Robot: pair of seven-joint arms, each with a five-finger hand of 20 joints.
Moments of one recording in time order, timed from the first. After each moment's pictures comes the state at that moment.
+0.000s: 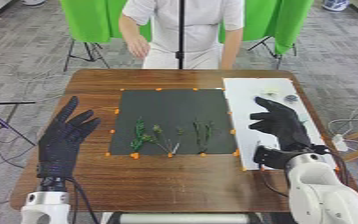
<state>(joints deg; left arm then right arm) 128.6 -64.1 -93.2 -122.7 46.6 6.2 24.3 -113.5 -60.7 86.6 -126.6 -75.2 23.6 19.9</state>
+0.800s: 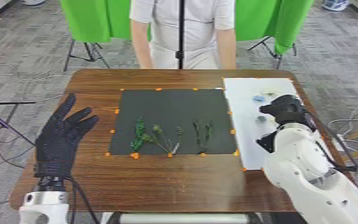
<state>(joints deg) 128.9 -61.8 -92.5 -123.4 44.9 7.5 26.9 -87.3 -52.0 65.7 -114.1 -124.5 6.1 61.4</state>
